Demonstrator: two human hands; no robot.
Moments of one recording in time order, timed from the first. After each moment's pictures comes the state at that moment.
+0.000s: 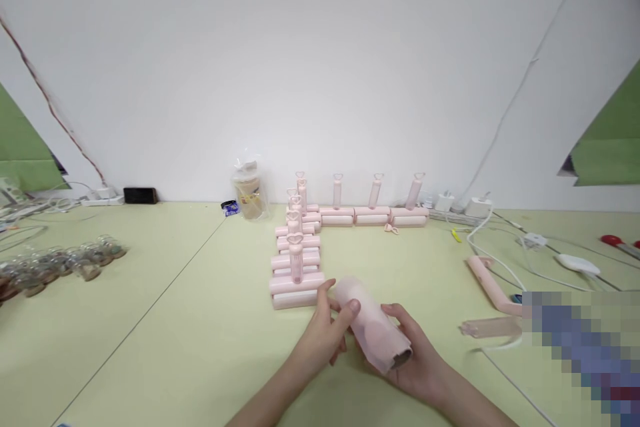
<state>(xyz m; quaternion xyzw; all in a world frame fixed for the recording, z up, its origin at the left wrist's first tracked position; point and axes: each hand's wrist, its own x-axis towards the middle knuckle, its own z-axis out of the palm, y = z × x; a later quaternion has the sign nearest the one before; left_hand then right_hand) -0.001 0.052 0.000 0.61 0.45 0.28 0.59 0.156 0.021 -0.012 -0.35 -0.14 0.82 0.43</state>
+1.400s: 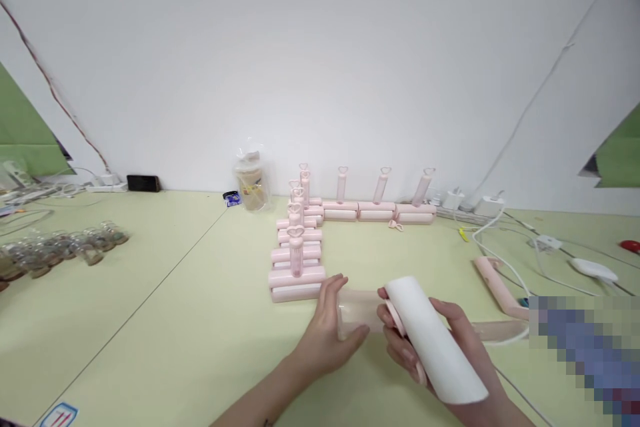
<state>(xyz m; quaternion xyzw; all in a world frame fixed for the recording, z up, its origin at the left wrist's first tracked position) -0.002 0.051 -0.023 0.76 0.34 0.39 0.40 0.164 -0.001 0.034 -0.30 -0.24 0.75 0.53</state>
